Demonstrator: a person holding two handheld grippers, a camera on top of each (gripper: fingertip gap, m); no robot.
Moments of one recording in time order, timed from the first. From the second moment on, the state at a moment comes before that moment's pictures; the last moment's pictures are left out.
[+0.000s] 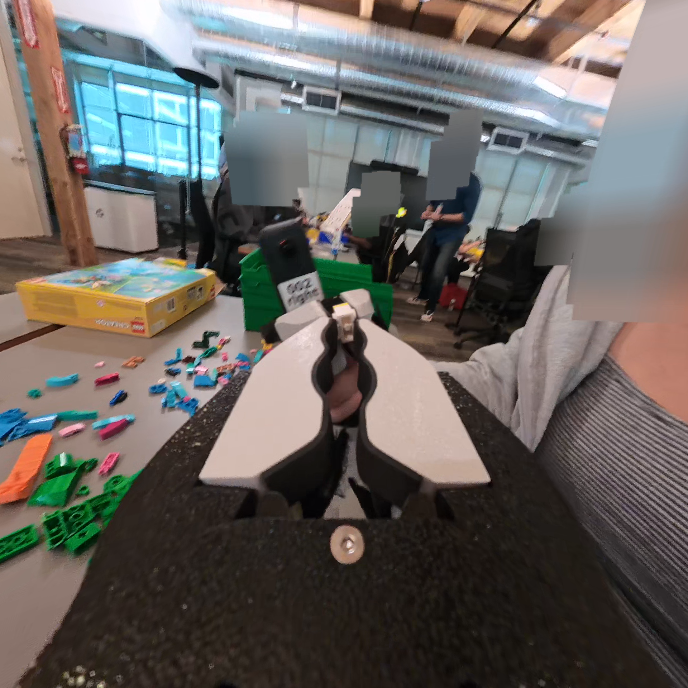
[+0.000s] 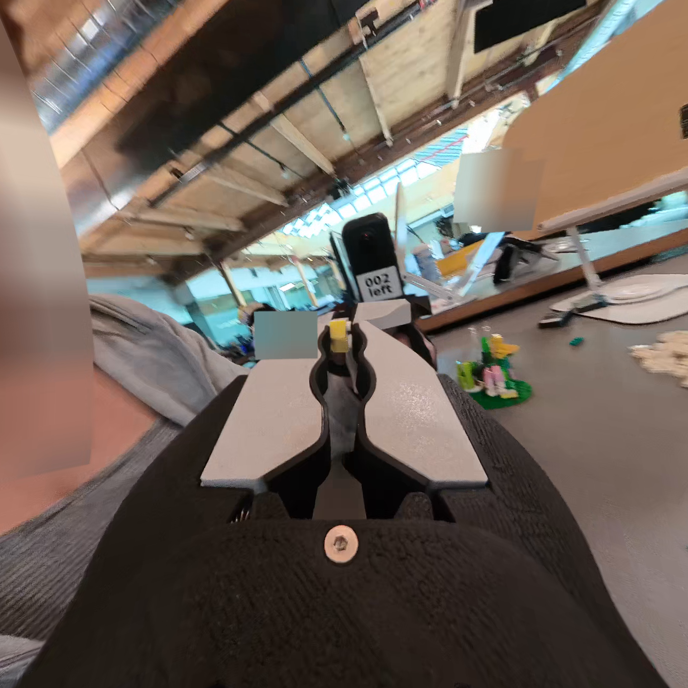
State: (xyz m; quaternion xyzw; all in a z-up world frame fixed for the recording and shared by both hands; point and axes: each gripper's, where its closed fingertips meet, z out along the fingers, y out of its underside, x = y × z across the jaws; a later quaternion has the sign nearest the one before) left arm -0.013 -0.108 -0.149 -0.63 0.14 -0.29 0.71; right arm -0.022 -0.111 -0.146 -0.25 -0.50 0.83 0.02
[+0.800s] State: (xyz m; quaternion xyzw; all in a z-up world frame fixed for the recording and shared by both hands) left arm -0.011 -0.097 -0.157 -0.64 0.11 -0.31 0.69; right arm -0.028 -0.106 -0.145 -0.27 -0.47 0.84 0.01
